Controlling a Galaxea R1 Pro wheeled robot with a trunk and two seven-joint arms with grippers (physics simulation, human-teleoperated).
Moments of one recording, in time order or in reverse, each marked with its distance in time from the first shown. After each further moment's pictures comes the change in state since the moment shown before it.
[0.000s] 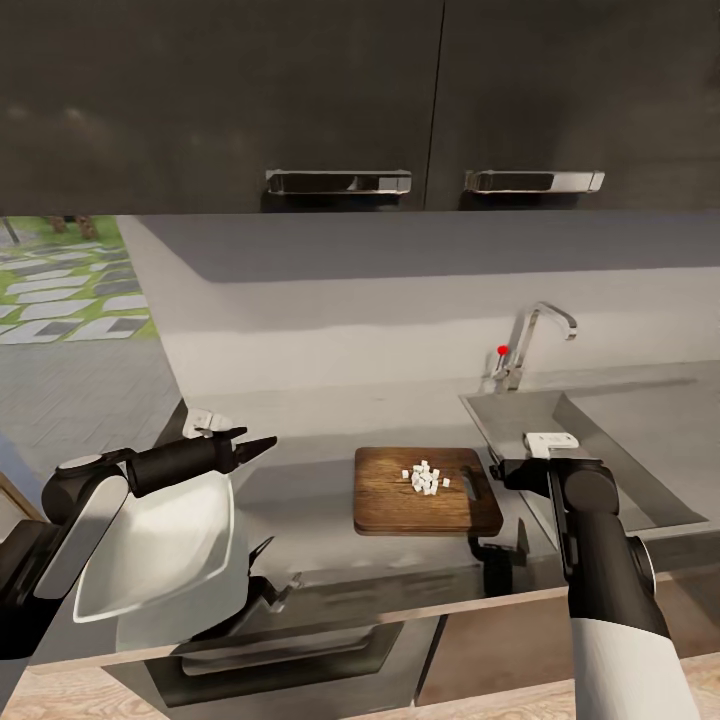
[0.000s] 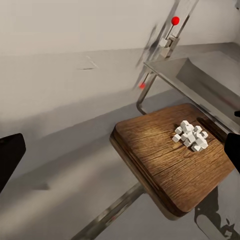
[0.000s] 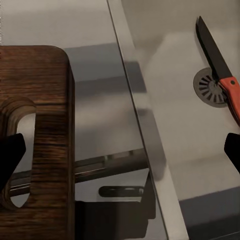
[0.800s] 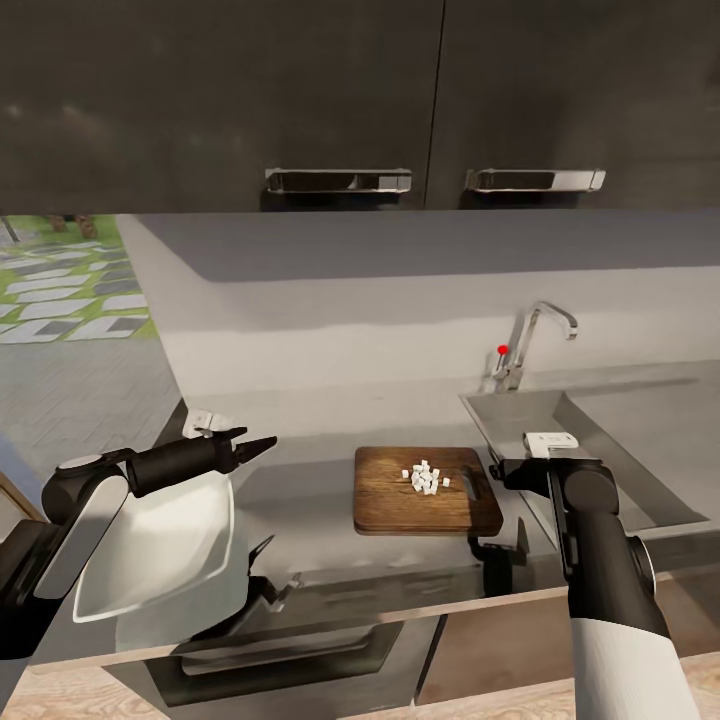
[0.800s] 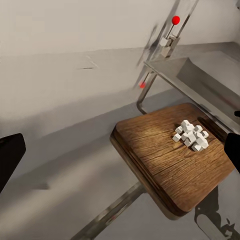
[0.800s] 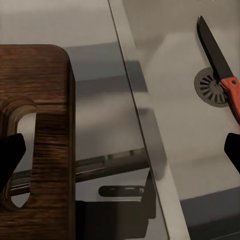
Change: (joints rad) left arm 0.000 0.000 0.000 0.000 0.000 0.000 0.000; right arm 0.000 0.000 0.002 0.000 -0.001 0.000 0.000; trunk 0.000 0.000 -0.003
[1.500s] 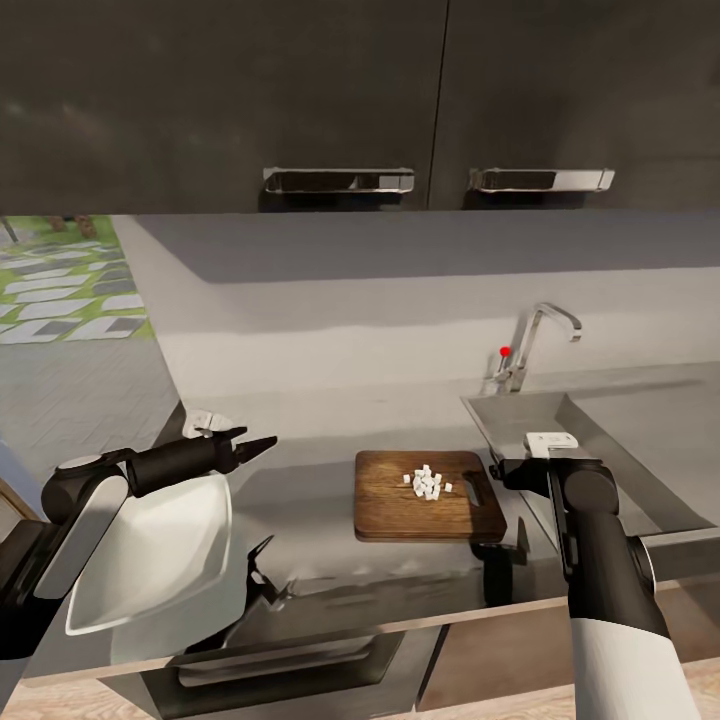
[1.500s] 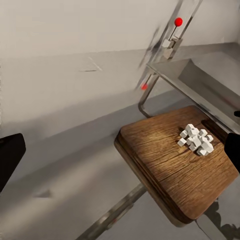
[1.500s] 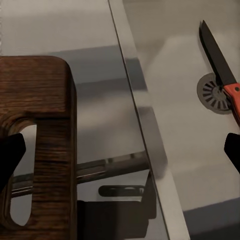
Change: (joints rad) left arm 0.000 0.000 0.000 0.000 0.000 -0.001 -0.001; right arm 0.000 0.000 0.000 0.000 0.000 0.000 0.000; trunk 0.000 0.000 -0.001
